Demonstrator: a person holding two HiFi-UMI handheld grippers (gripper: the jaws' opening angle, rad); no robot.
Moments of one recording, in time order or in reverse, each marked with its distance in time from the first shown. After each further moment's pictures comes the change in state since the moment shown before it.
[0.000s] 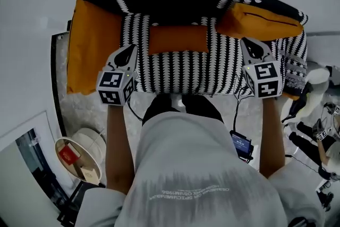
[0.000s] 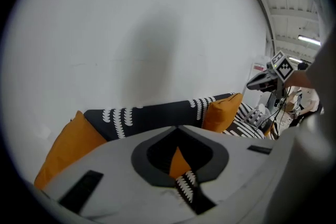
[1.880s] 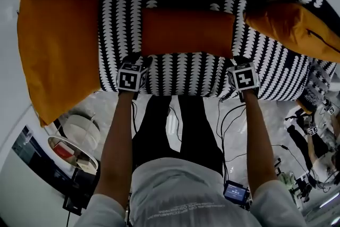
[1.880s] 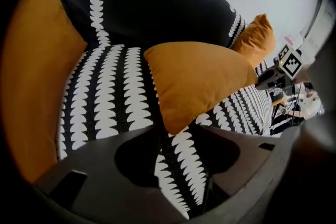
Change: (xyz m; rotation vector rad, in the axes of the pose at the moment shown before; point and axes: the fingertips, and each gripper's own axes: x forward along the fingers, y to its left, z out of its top) left arm 0.229 0.046 -0.379 -0.235 0.651 -0.125; right arm 0.297 0.118 -0.319 0.156 0.729 0.227
